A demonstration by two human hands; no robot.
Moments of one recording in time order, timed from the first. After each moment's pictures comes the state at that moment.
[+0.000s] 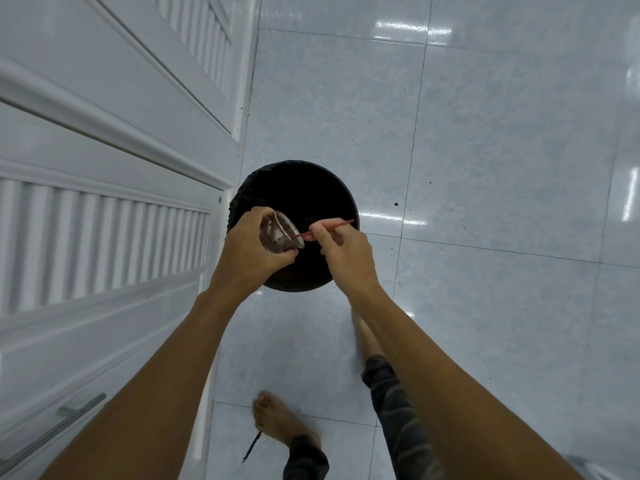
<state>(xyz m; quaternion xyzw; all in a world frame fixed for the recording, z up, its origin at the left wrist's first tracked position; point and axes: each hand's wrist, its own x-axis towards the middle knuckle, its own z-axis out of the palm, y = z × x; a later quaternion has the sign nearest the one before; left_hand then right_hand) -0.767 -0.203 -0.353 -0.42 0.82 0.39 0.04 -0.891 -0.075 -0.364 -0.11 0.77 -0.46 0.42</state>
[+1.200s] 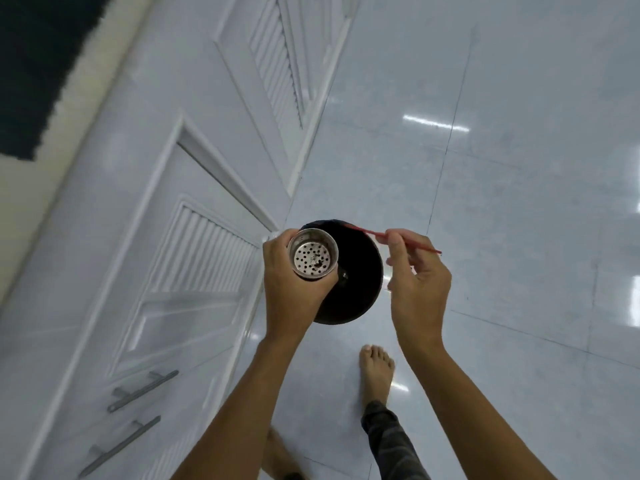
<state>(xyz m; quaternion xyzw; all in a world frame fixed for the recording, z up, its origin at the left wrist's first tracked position) -0.763 -0.173 -0.227 -0.52 0.71 0.39 -0.27 -0.895 -0.086 -0.174 -0.14 0.78 -0.57 0.22</state>
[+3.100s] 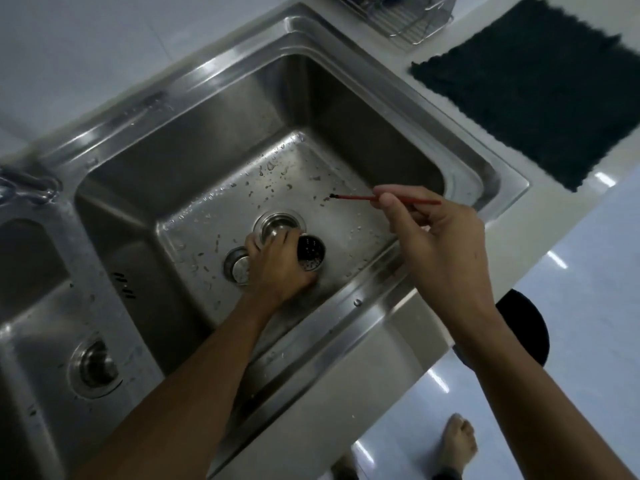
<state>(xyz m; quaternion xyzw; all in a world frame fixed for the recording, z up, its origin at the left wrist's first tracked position) -0.283 -0.293 -0.122 -0.68 0.71 0.17 -0.04 -0.496 -0.261 0.034 -0.55 0.64 -0.41 0.34</state>
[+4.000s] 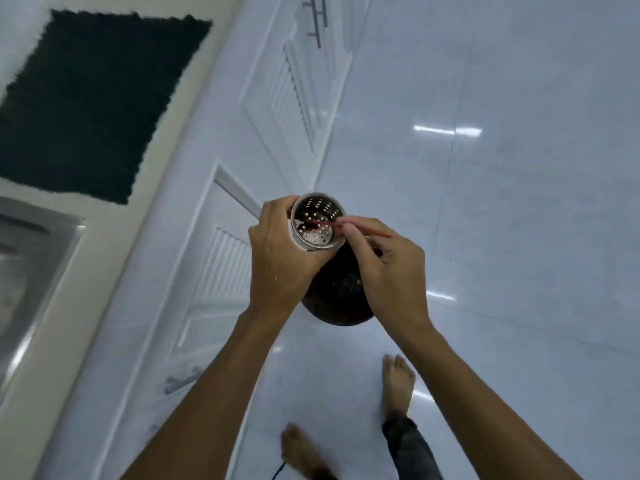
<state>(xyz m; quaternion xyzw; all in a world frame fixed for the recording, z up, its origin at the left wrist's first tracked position) -0.776 -0.206 -0.076 -0.47 0.78 0.32 -0.27 -0.884 -0.107 -0.073 -0.29 0.74 -0.55 0.26</state>
